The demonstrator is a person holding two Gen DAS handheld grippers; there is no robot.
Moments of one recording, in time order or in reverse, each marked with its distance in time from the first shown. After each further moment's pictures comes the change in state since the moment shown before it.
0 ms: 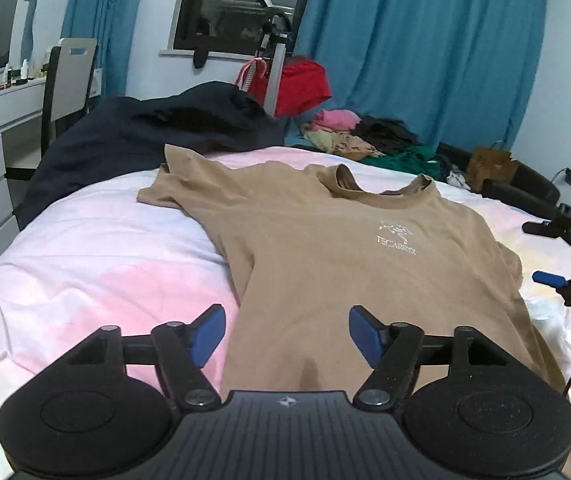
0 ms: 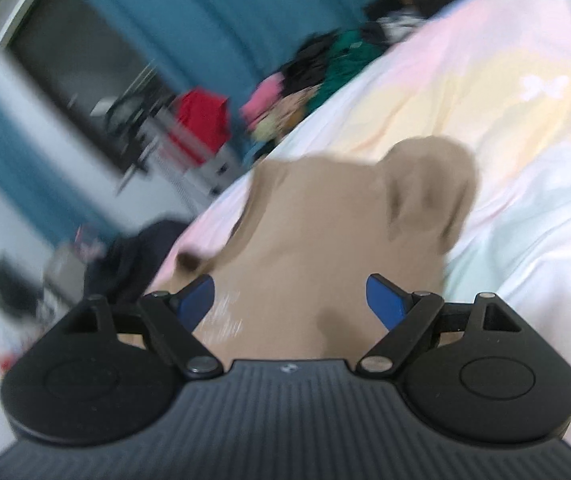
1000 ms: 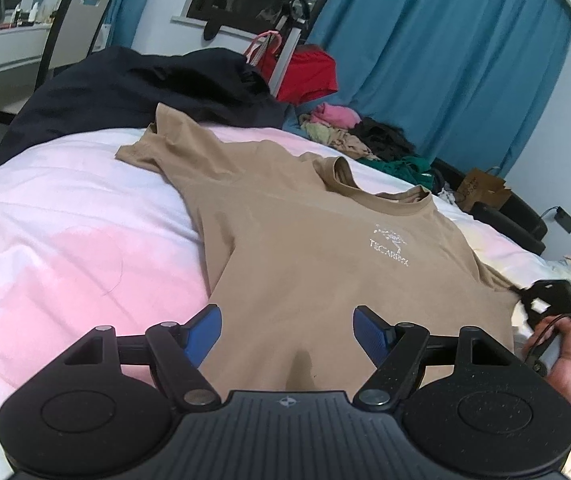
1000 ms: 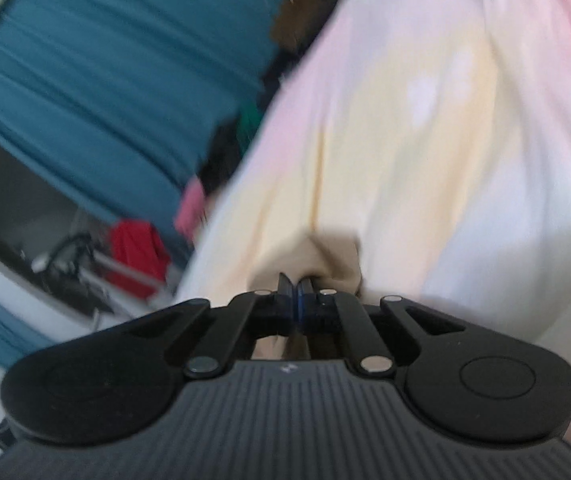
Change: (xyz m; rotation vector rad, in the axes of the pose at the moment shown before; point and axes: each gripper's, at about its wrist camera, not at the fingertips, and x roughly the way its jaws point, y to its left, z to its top) left arm 0.050 0.014 0.001 -0.146 0.026 -0.071; right arm 0.051 -0.123 0.043 0.297 -0.285 -0.051
